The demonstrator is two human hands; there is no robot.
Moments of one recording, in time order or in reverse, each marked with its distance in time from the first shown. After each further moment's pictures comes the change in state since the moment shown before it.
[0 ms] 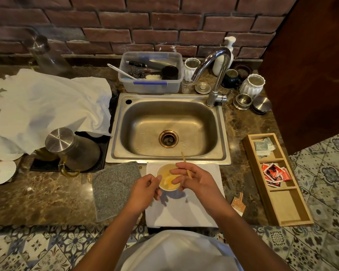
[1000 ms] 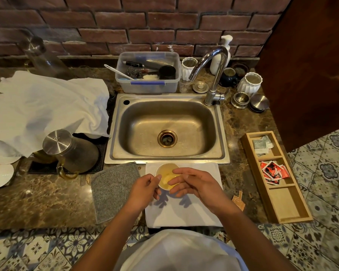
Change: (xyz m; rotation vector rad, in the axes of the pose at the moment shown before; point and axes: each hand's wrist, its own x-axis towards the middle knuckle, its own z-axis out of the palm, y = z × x) left_hand 0.000 0.008 -0.002 -0.027 -0.031 -0.030; right_hand 0.006 0.007 -0.013 0.087 -0.163 0.095
